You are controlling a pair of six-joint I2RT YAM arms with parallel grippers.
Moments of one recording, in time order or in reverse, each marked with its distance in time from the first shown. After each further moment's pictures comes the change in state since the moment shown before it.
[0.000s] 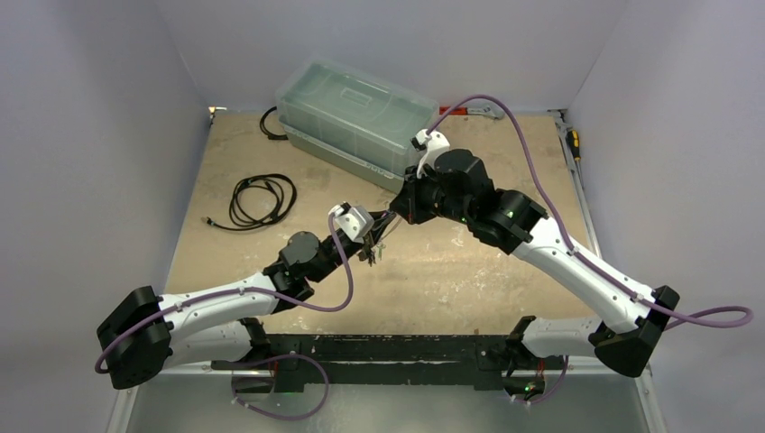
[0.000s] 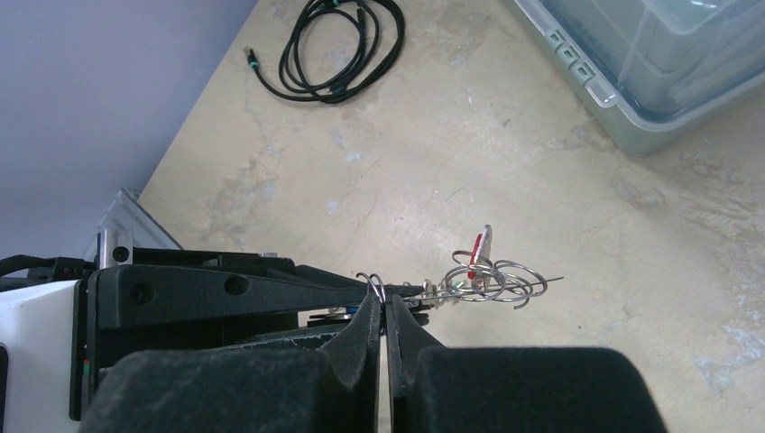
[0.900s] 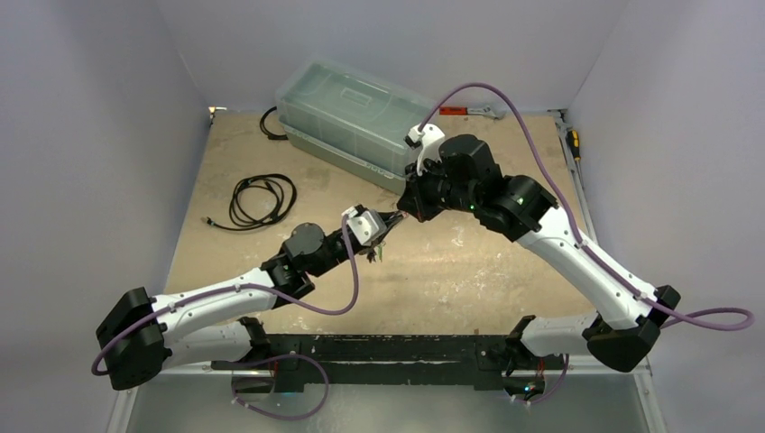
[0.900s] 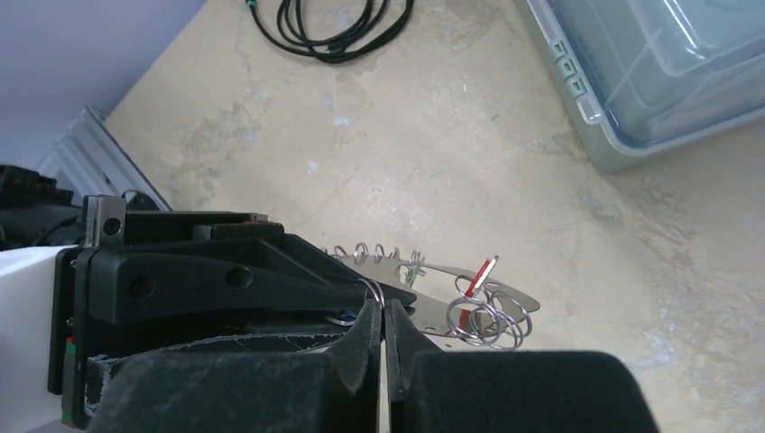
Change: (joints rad) left arm 0.004 -0.003 0.080 -0.138 0.113 0.113; right arm -0.040 0.034 0.134 -0.158 -0.101 -0.189
